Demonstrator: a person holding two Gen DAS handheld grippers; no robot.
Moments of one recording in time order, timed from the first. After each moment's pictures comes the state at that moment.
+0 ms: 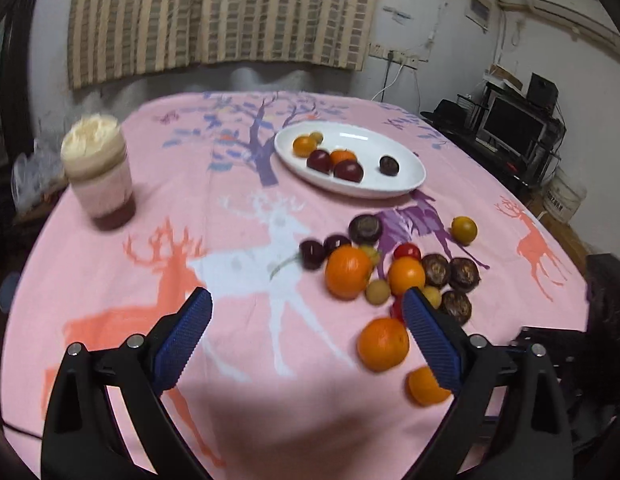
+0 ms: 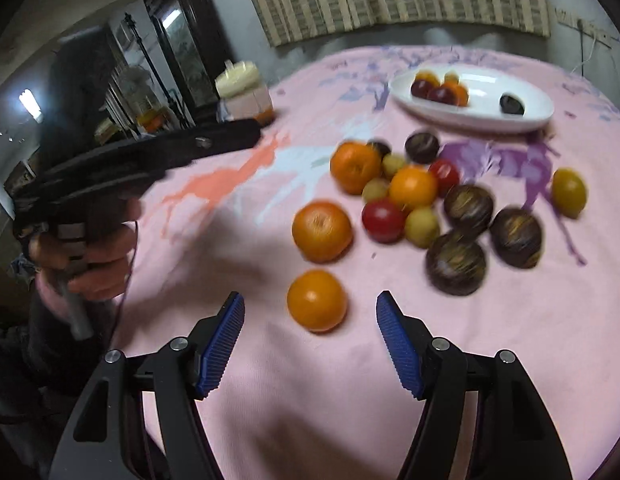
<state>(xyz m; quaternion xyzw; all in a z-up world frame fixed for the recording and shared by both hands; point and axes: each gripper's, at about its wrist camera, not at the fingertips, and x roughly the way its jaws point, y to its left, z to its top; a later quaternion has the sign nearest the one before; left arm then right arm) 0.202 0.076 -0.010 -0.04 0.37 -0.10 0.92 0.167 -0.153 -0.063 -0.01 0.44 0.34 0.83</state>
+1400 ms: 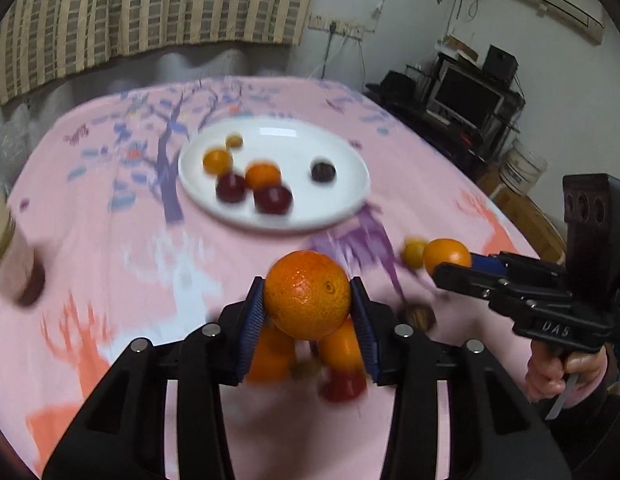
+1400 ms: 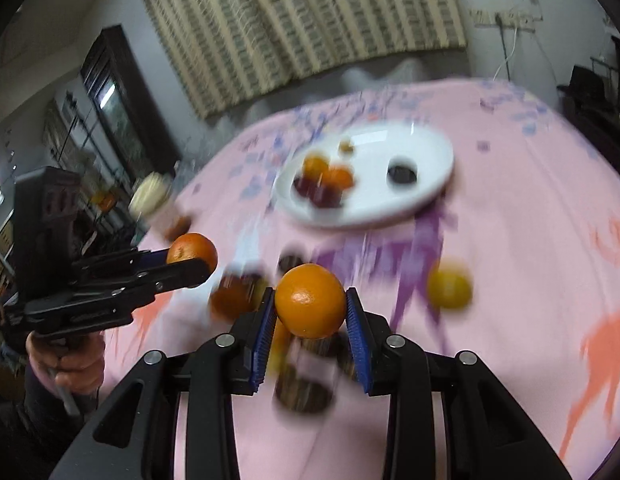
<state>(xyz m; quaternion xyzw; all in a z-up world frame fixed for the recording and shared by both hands) 0.308 0.008 0.015 -0.01 0.40 -0.21 0.89 0.276 -0.235 -0.010 0.09 0.37 0.24 0.89</state>
